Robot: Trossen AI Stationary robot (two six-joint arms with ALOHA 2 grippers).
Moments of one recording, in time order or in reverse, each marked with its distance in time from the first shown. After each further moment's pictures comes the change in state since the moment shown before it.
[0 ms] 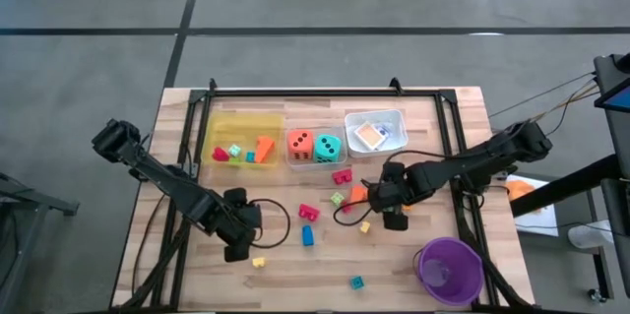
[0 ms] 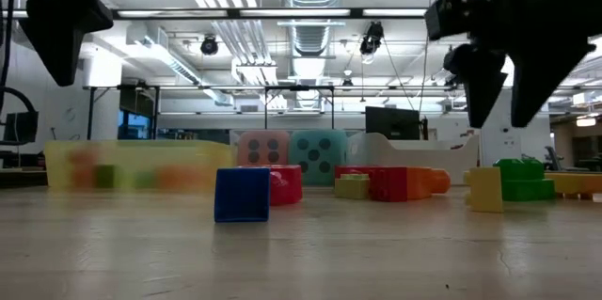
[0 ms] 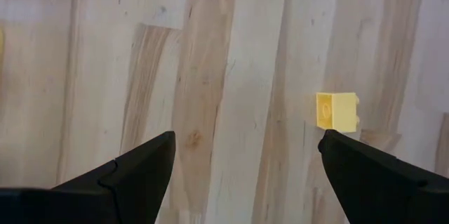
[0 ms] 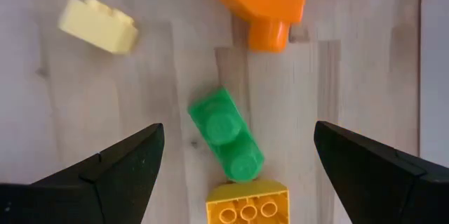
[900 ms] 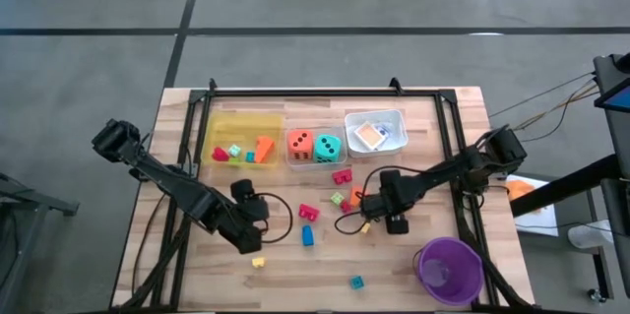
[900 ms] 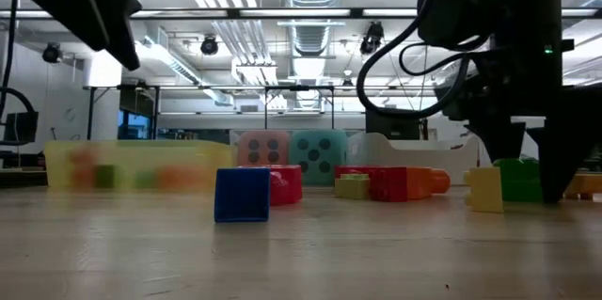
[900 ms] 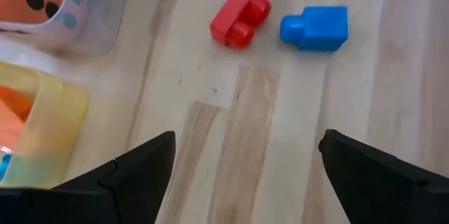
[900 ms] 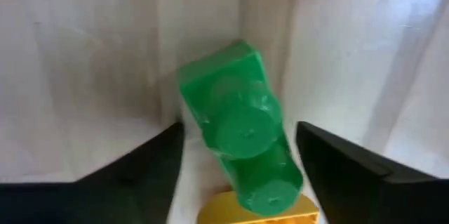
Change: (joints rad) left arm 0.022 -0.002 0.000 0.097 -0.257 0.019; right arm 0.002 0.232 -0.052 0.027 -0.005 -0.084
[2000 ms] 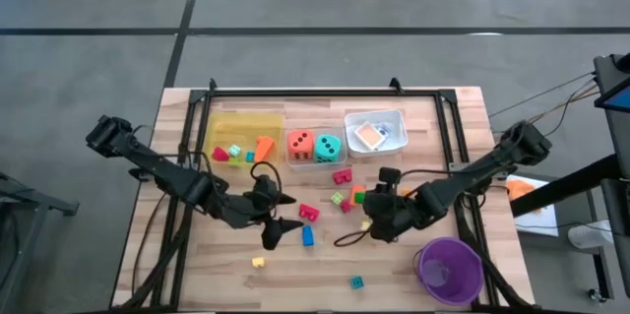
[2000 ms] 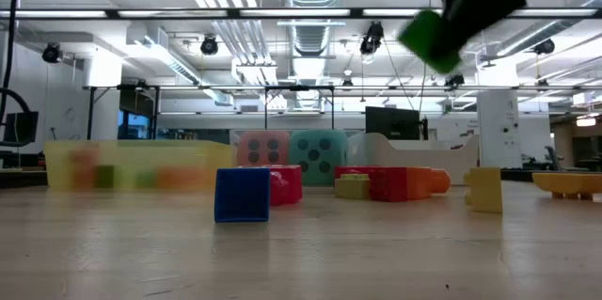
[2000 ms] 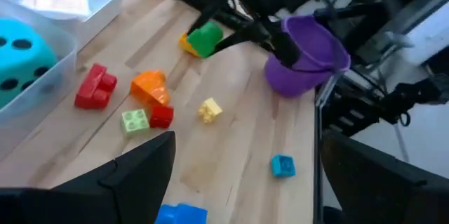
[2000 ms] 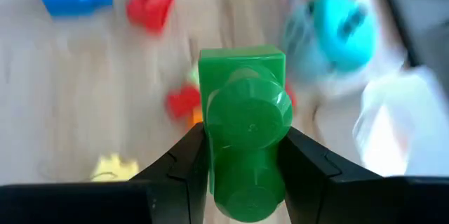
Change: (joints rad) left arm 0.095 -0.086 0.001 0.608 -0.049 -0.058; right arm 0.210 -0.211 0.160 0.115 0.485 0.211
